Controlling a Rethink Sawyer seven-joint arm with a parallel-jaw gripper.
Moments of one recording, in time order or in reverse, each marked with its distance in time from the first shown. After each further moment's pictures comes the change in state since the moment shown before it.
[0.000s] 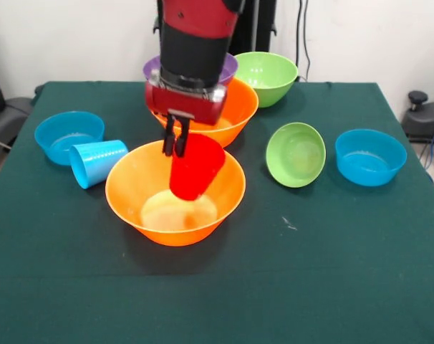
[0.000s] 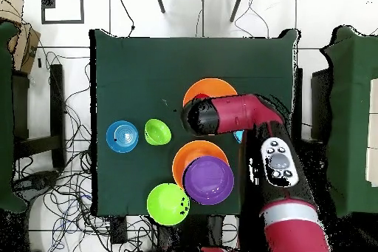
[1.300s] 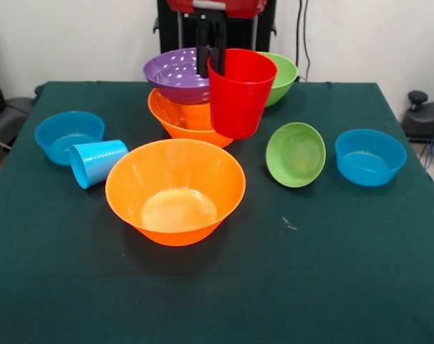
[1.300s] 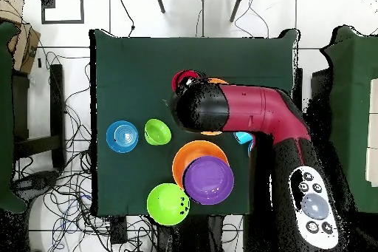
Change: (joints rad) arm -0.069 -0.278 0.136 0.093 0.259 0.102 0.000
